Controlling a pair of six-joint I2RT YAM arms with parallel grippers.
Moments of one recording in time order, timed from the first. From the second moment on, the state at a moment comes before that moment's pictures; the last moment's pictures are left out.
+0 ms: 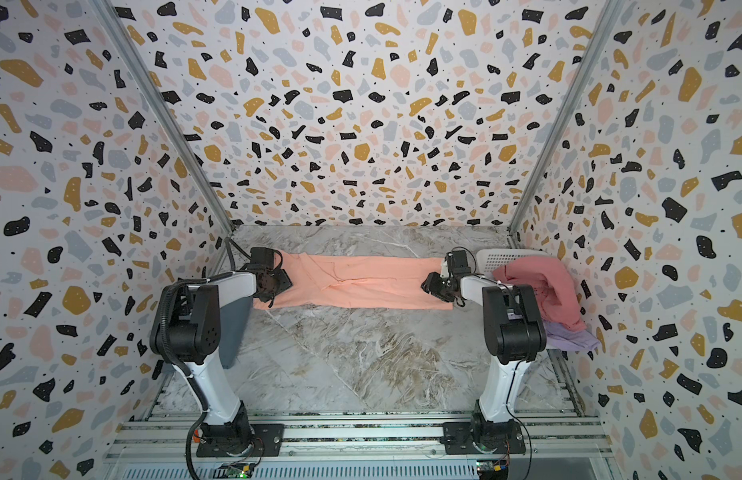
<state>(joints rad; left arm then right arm) -0.02 1.91 1.14 -0.23 -0.05 -0.57 0.10 1.86 1.05 -0.16 -0.35 0.50</state>
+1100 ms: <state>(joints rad) -0.15 2.32 1.88 -0.47 0.10 -0.47 0.36 1.08 0.70 -0.53 -0.18 0.54</state>
